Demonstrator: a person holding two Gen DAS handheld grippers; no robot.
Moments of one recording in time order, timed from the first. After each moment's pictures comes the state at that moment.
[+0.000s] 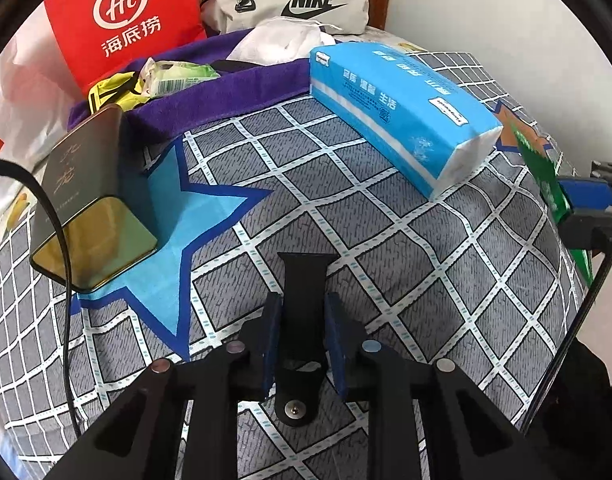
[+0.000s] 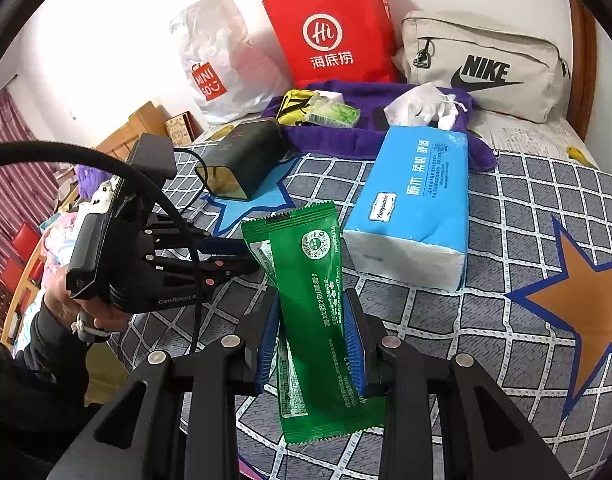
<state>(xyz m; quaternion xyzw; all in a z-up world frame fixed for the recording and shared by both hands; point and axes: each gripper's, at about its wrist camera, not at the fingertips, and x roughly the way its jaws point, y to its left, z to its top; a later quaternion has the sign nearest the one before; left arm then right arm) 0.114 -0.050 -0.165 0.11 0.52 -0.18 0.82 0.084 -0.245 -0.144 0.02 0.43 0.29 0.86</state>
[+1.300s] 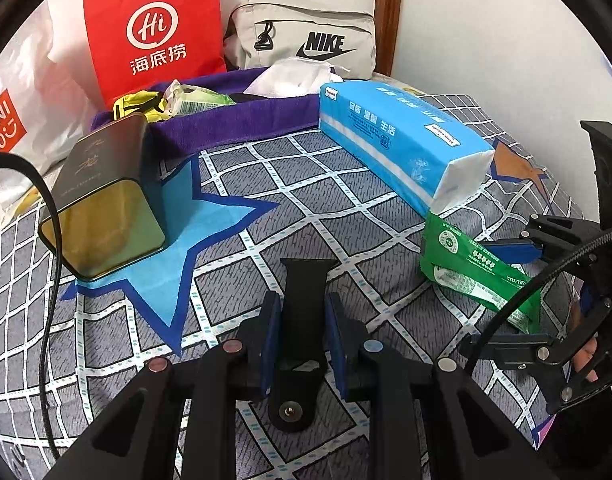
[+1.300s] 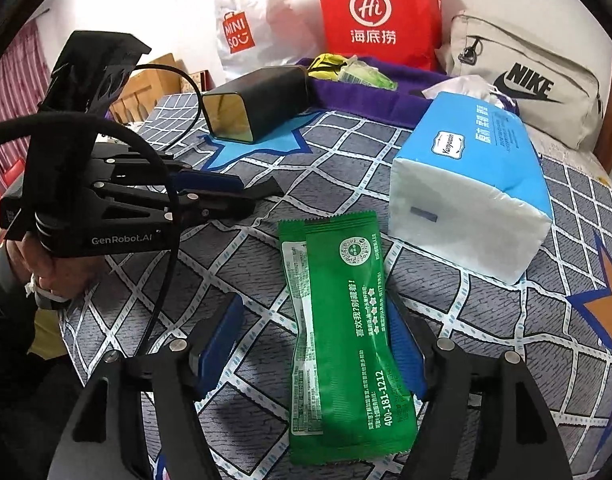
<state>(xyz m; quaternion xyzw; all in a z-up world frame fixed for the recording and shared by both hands) 0.091 -0.039 -0.173 0.07 0.44 -0.18 0.88 0.077 -0.209 -0.215 -0.08 0.39 0.31 0.86</state>
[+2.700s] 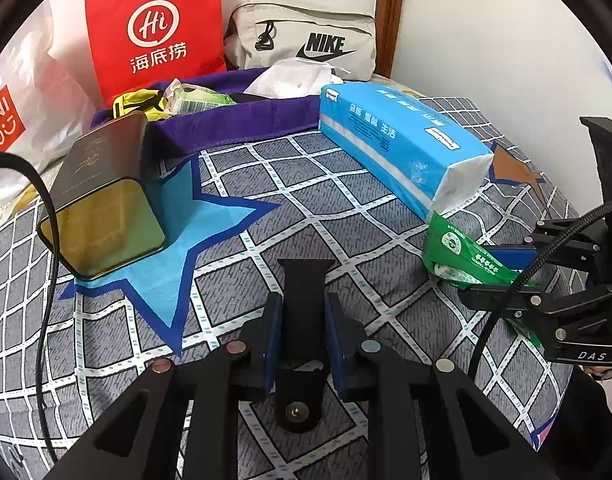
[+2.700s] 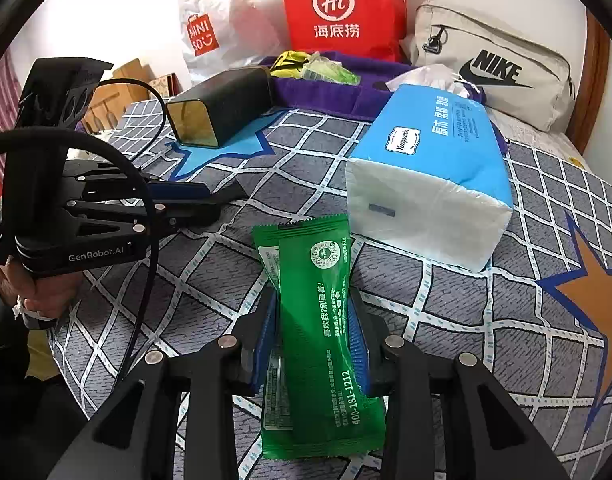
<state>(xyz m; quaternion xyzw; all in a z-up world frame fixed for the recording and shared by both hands) 0.093 -0.038 -0.172 0.06 0.44 -0.18 0.88 0.082 -0.211 -0.208 -0.07 0.42 0.25 0.87</state>
